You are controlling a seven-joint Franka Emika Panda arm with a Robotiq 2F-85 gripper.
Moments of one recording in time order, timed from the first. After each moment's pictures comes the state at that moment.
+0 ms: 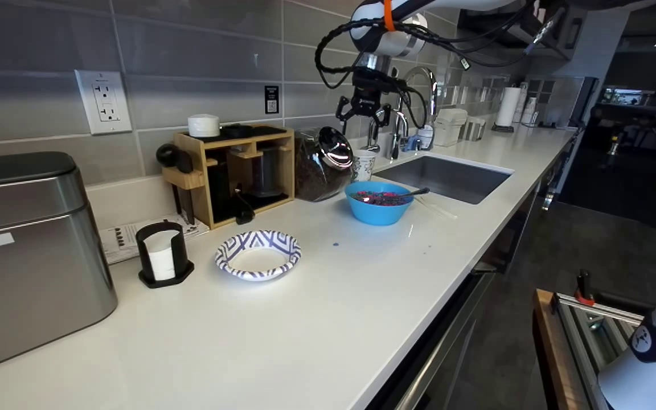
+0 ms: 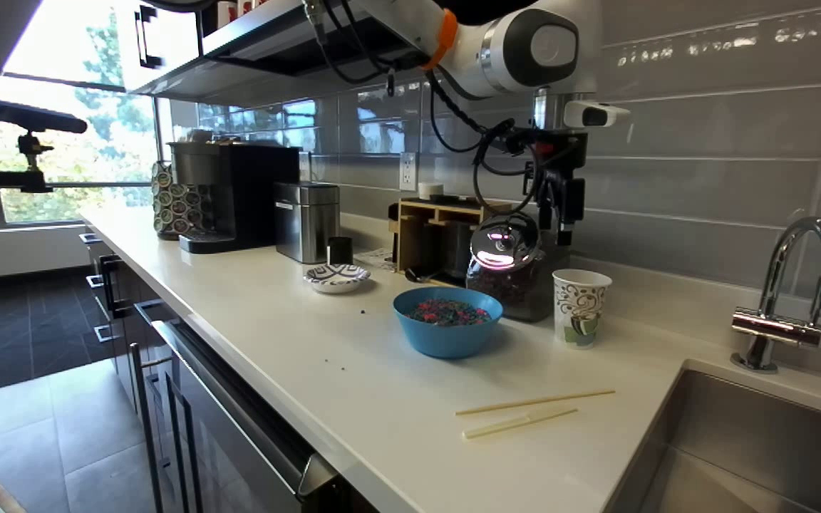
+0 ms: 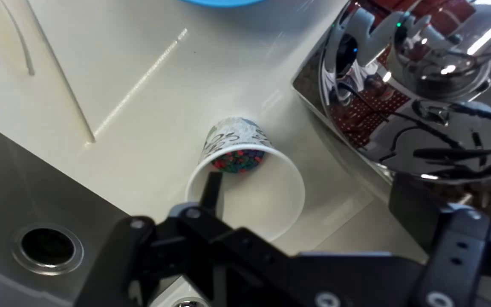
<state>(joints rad) -0.29 0.47 -0.30 -1.45 0.19 2.02 0.45</state>
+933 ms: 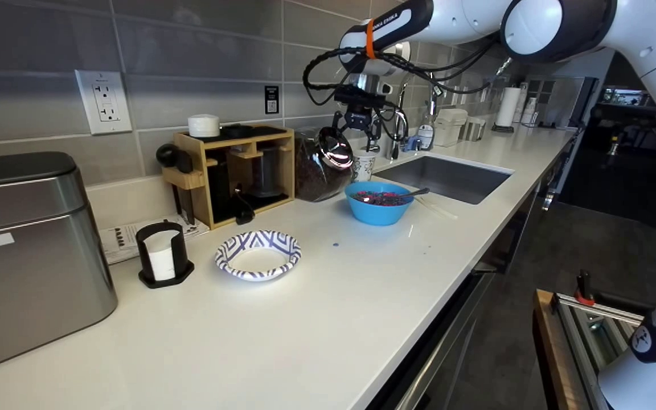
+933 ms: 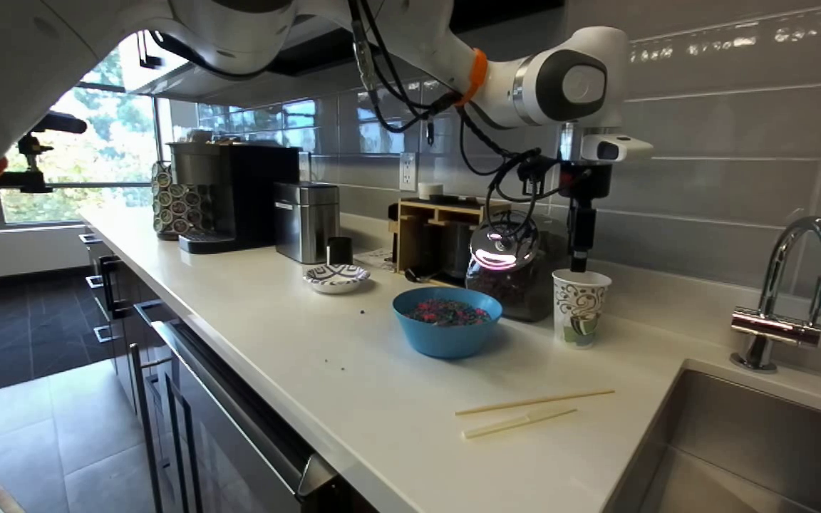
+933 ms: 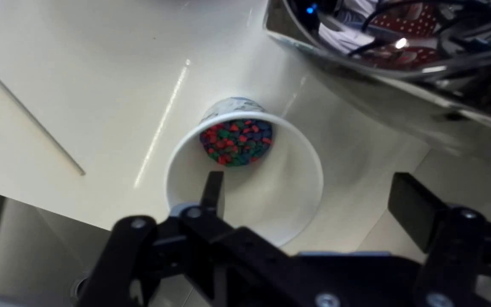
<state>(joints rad) -0.35 0.70 -0.29 -1.19 0.22 1.95 0.74</state>
